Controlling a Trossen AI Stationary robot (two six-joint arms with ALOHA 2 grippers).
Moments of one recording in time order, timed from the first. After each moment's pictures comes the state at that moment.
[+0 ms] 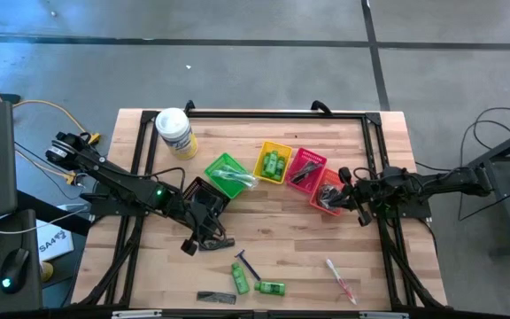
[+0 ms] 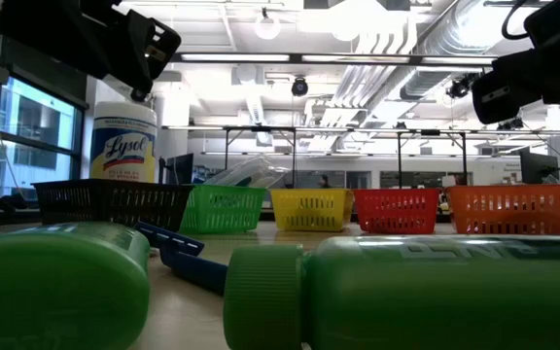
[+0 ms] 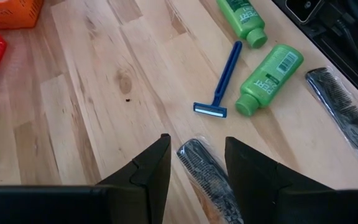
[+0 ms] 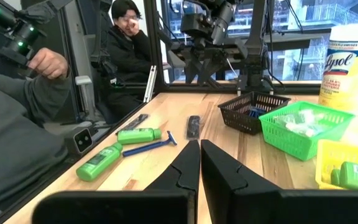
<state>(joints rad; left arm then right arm) -0.41 1.27 0.81 -0.26 -0.03 0.08 0.07 0.19 0.01 0.16 -0.23 0.07</state>
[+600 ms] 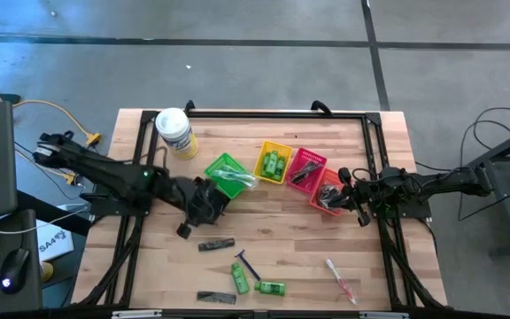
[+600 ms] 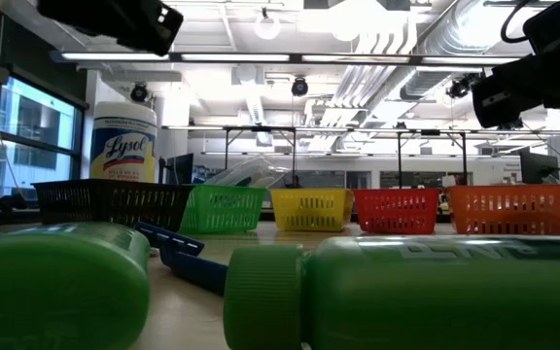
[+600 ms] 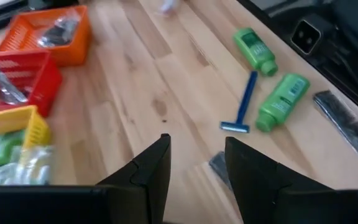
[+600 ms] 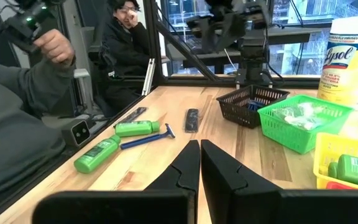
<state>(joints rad) -0.28 1.09 0.79 -0.30 0.05 0.20 0.07 0.19 0.01 0.12 -0.23 0.06</state>
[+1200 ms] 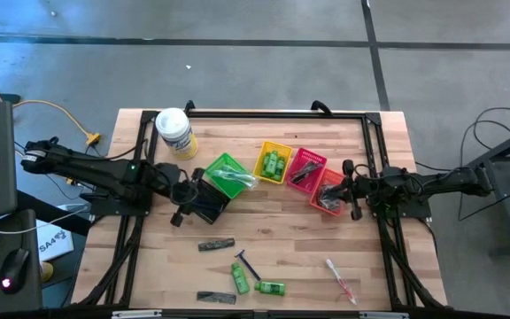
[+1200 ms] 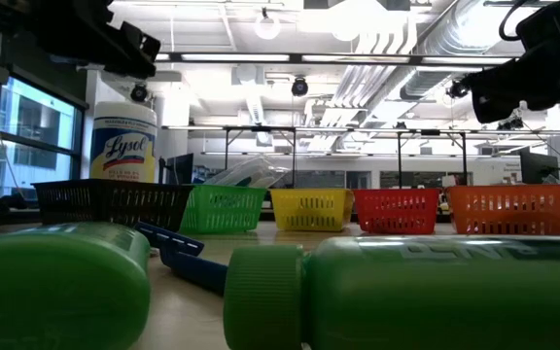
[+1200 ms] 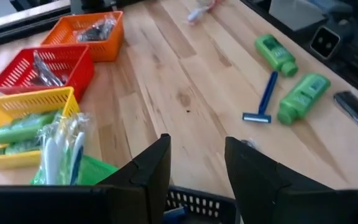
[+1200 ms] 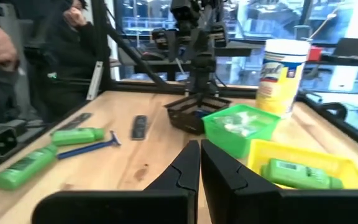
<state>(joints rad) -0.14 0.84 0.57 -0.20 0.12 0.22 0.07 0.19 0.01 0.15 -0.02 -0.02</state>
